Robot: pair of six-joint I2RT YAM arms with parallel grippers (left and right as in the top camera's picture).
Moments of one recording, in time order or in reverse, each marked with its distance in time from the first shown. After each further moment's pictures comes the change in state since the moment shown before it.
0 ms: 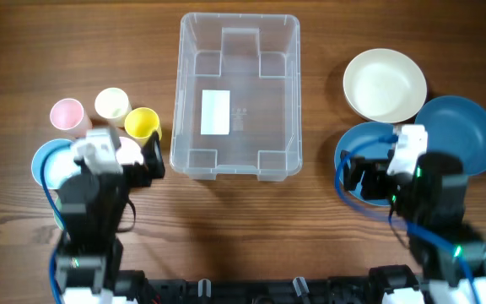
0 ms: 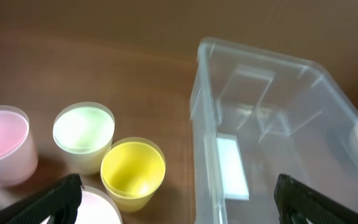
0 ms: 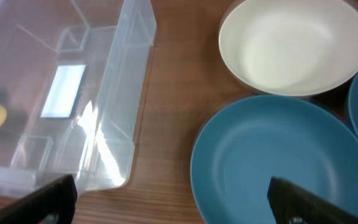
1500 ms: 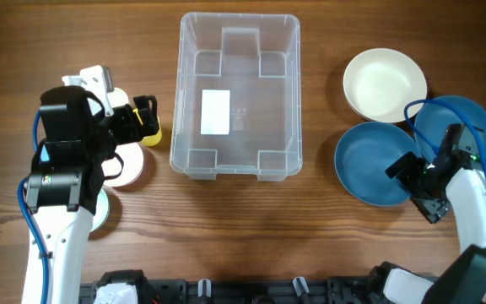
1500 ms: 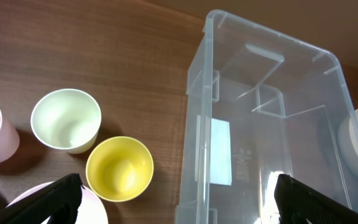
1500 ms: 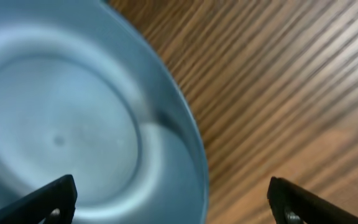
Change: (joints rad) left arm 0.042 0.436 0.451 -0.301 0.094 -0.045; right arm -0.502 0.619 -0.082 0.010 0.102 0.313
